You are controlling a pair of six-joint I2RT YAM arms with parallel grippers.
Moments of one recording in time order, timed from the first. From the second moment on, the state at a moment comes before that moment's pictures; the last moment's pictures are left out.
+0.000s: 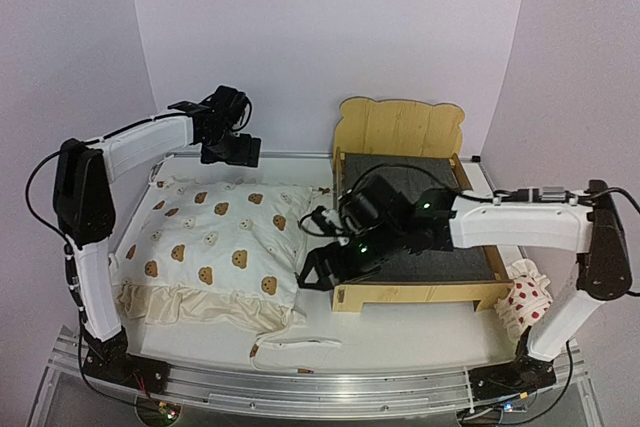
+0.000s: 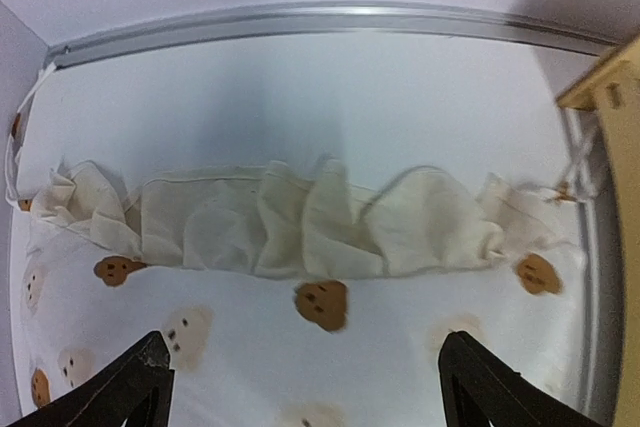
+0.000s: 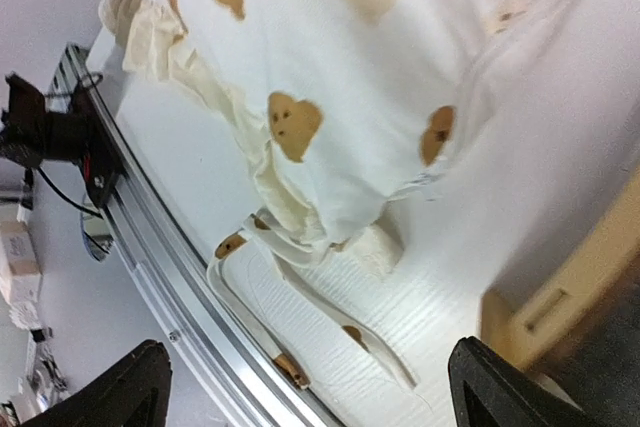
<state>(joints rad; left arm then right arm) -0.49 1.98 1.81 -0.72 -0.25 -0.31 1.08 1.68 1.25 -0.48 -0.22 0.55</state>
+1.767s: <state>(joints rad) -0.36 1.70 1.11 -0.70 0.06 -0.46 0.76 2.37 2.01 -0.48 -0.23 0.52</state>
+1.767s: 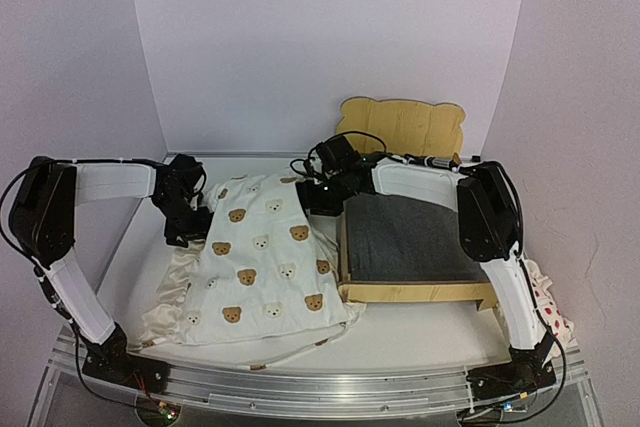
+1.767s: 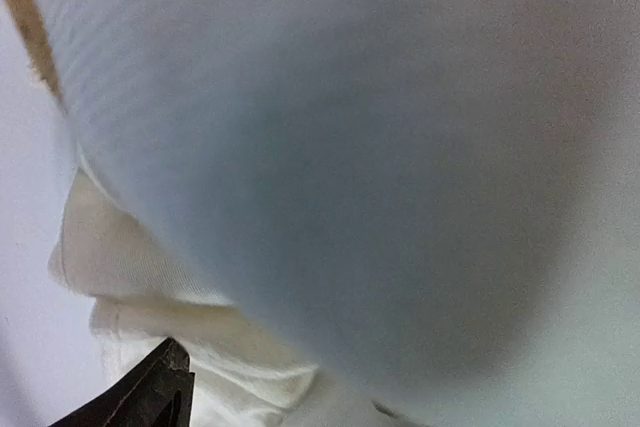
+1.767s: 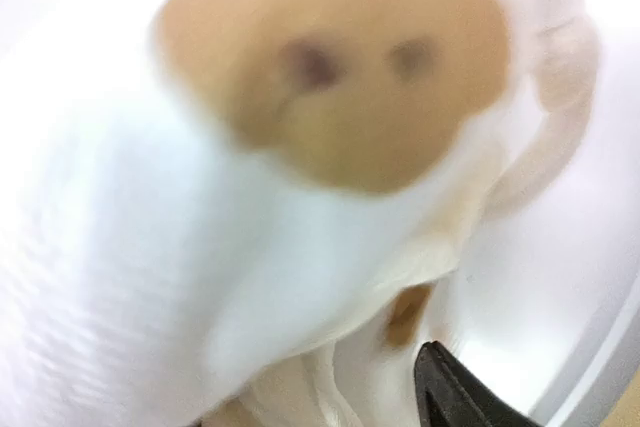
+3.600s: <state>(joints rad) -0.39 1.42 0.75 -0.35 0.17 -0.51 0.88 2.26 1.80 -0.61 -0.29 0.53</state>
